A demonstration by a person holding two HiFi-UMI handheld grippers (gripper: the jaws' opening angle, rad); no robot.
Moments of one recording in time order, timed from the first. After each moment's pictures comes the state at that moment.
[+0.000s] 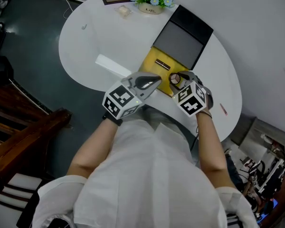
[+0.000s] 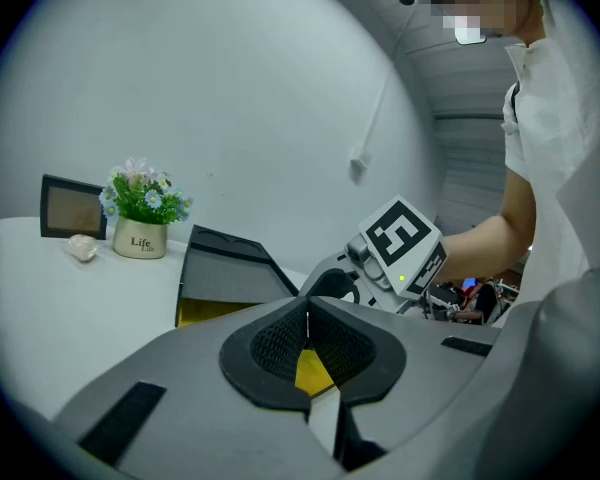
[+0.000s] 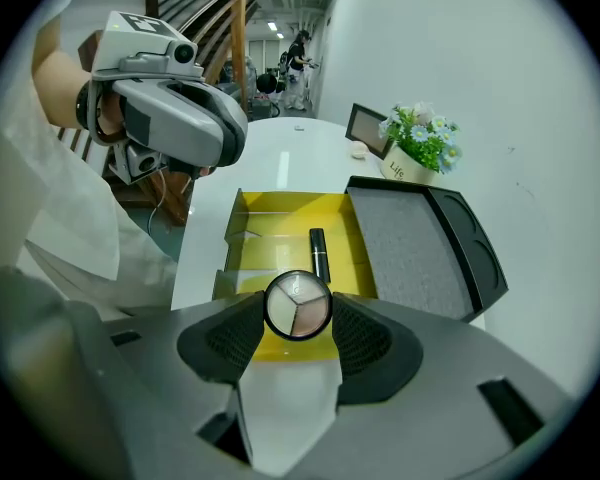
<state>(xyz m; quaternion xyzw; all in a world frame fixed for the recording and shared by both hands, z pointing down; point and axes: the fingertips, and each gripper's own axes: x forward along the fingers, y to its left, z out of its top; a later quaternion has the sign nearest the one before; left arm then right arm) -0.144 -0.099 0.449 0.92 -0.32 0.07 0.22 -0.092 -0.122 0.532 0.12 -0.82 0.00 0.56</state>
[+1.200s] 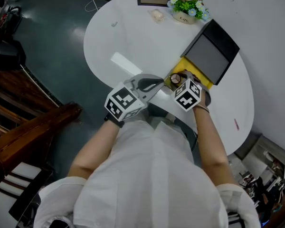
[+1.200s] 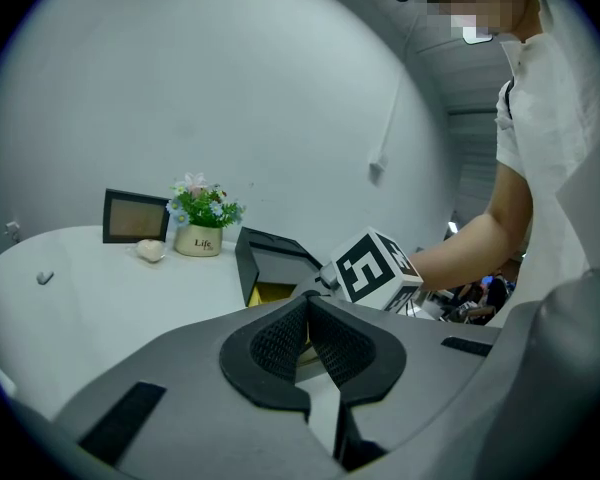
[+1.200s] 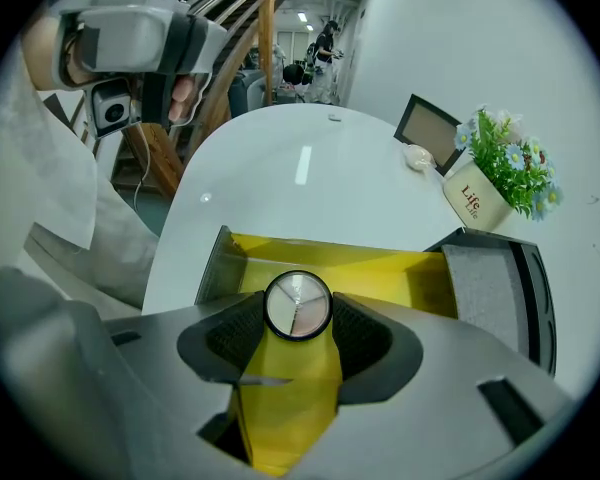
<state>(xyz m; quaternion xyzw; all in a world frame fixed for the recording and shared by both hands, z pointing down) -0.250 -0.084 0.459 0.90 -0.37 0.09 0.22 -0.206 -0.121 0.593 0.06 -0.82 -0.04 0.58</state>
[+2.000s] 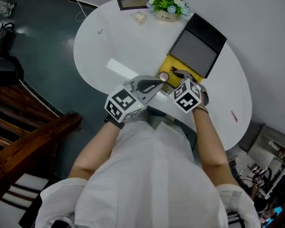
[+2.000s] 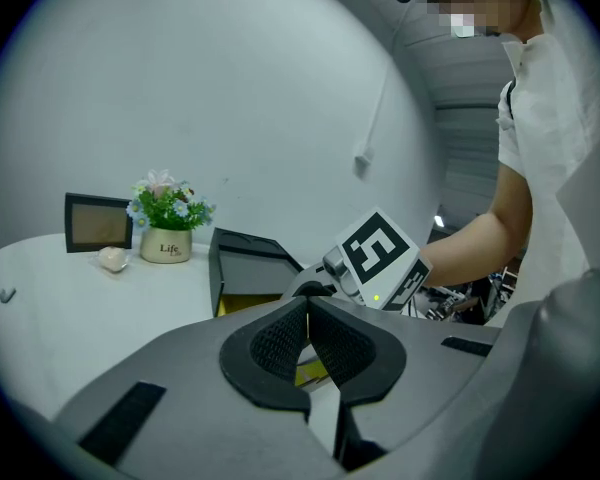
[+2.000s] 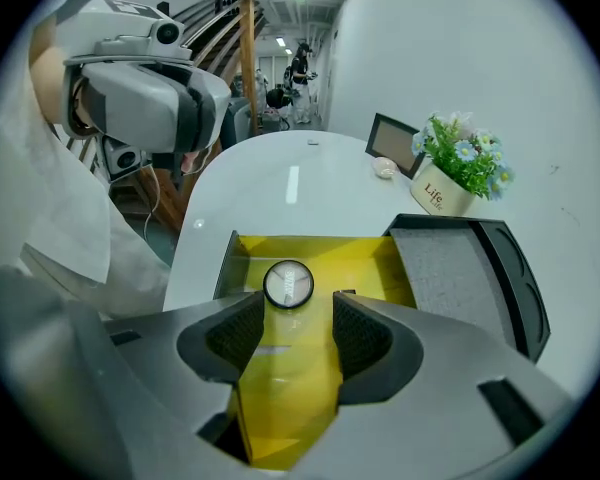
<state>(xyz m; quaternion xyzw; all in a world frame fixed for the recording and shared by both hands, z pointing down) -0.202 -0.092 0.451 0.91 -0.33 0.10 0.20 -0.181 -0.123 0.558 0.09 -0.85 0.00 0.52</state>
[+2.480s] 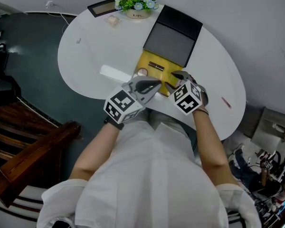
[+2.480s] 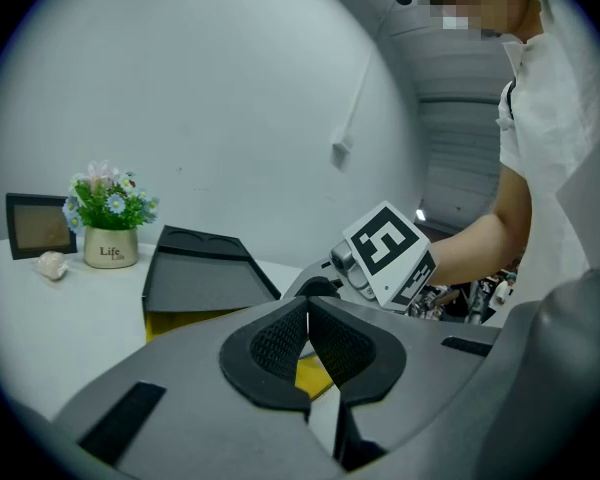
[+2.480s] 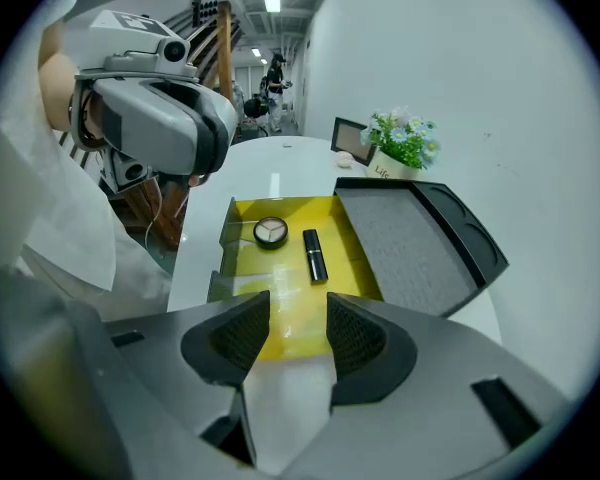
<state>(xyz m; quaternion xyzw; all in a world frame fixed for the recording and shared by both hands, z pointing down) -0.116 -0.092 0.441 0.93 -0.28 0.11 0.19 -0.092 -0.121 0.536 0.16 -0.85 0.02 0.50</state>
